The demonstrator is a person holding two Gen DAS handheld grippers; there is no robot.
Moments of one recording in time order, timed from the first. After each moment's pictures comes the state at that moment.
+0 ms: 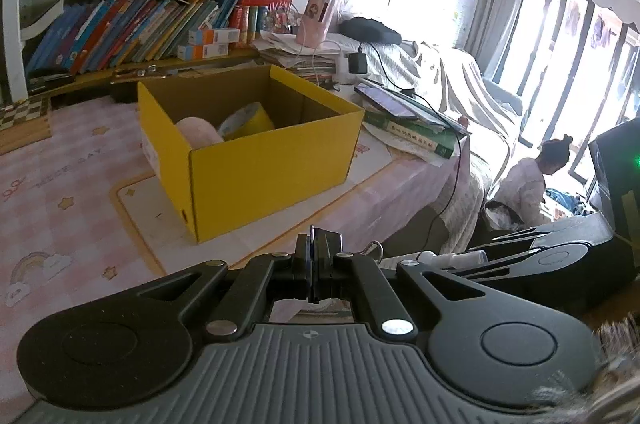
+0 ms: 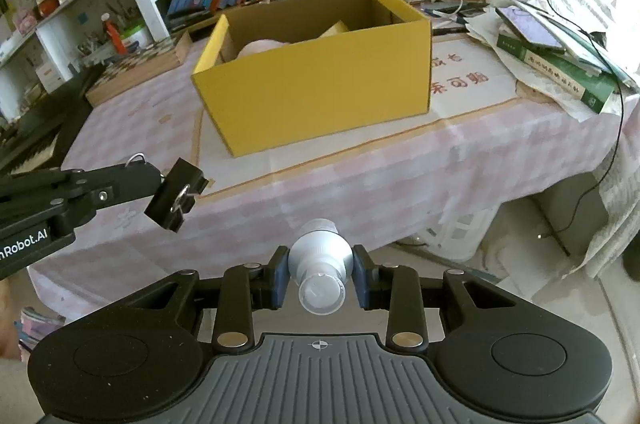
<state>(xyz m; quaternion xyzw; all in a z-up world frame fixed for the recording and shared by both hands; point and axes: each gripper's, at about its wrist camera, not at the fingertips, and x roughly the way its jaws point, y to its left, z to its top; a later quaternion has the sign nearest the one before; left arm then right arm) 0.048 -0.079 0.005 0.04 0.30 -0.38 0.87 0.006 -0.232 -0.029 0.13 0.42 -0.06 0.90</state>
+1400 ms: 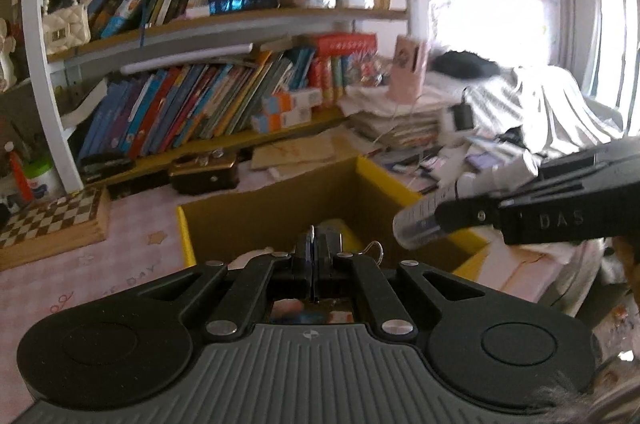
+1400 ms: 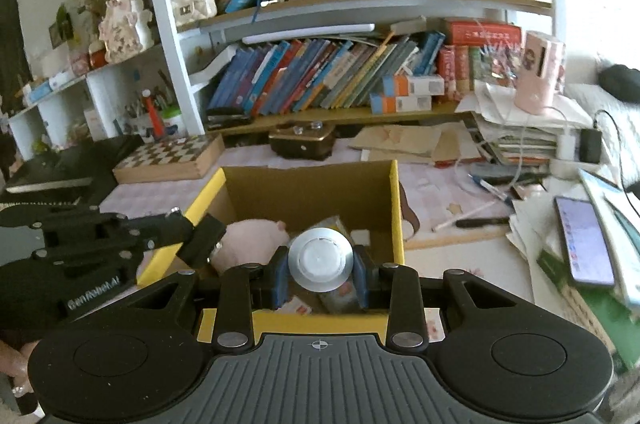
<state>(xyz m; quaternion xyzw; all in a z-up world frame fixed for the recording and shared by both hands) 0.169 -0.193 0.039 0.10 0.23 -0.22 0.94 0.157 -0.344 0.037 0.05 0.29 0.07 0.95</state>
